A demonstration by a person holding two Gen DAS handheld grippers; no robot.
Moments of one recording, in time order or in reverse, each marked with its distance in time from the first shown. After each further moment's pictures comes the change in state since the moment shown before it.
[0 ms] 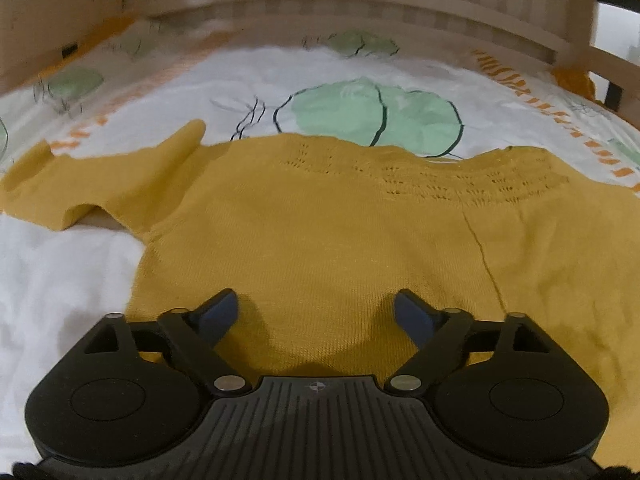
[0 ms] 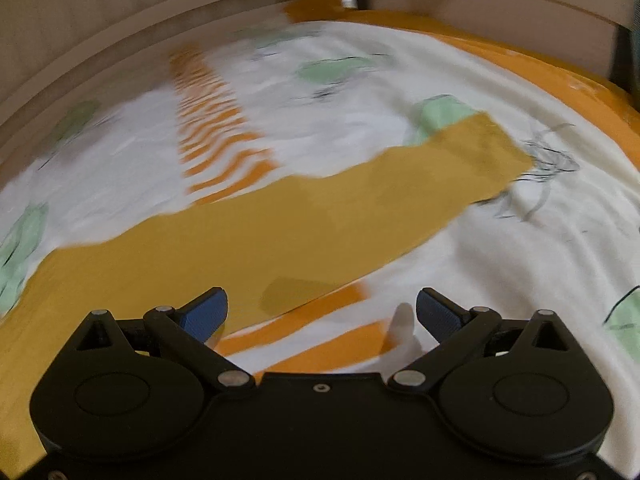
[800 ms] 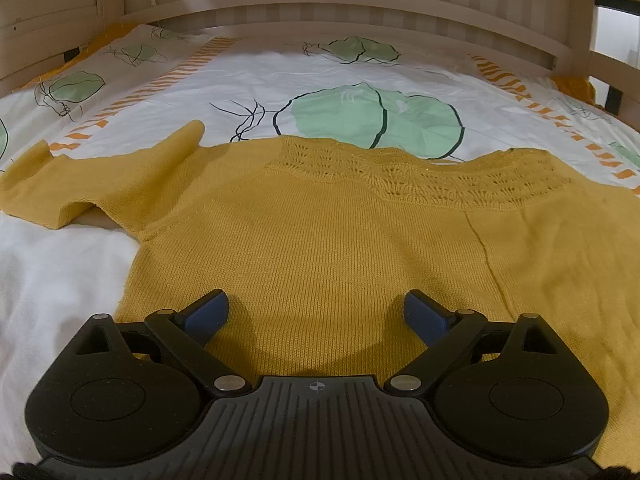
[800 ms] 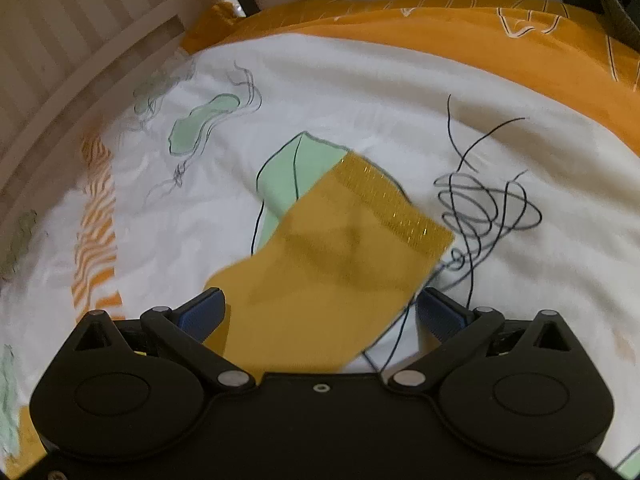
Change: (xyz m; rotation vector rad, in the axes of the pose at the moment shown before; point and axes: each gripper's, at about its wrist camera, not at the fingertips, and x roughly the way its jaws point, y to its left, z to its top) left arm 0.008 -0.002 0.000 -0.014 -0.006 -0.004; right arm 0.075 -0.132 0.082 0.303 0.034 0.042
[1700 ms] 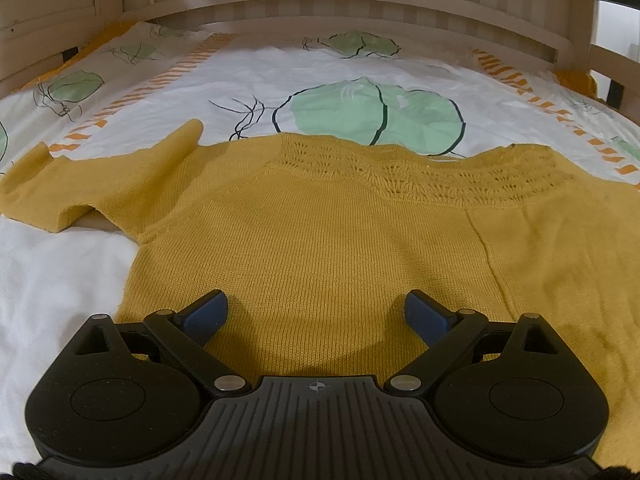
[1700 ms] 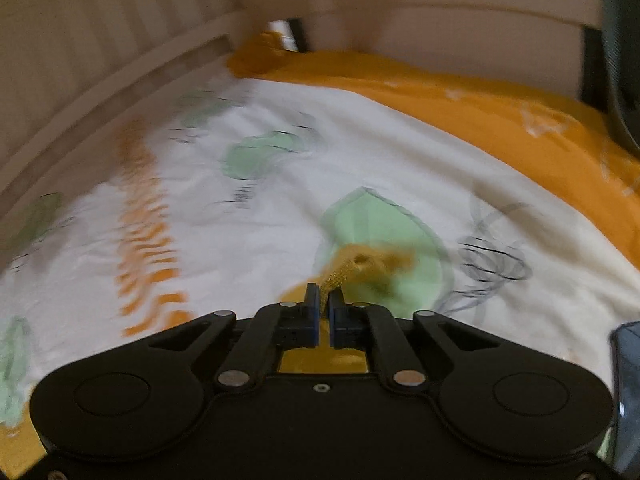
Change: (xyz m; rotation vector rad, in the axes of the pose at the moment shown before) left arm 0.002 -0.001 0.003 0.009 0.017 0.004; right arm -0.071 0.066 -0.006 -0.169 -0.099 0.008
